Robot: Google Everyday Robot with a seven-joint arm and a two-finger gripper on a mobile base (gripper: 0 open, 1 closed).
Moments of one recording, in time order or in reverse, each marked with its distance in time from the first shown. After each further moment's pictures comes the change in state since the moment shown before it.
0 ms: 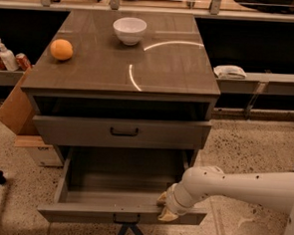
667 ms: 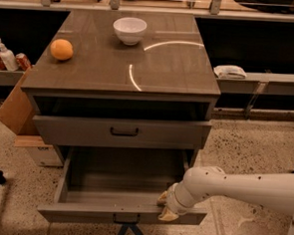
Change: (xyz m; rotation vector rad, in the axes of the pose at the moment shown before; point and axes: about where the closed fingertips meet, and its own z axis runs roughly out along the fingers) arm 0.001 -0.001 -0.003 0.010 -0.010 0.007
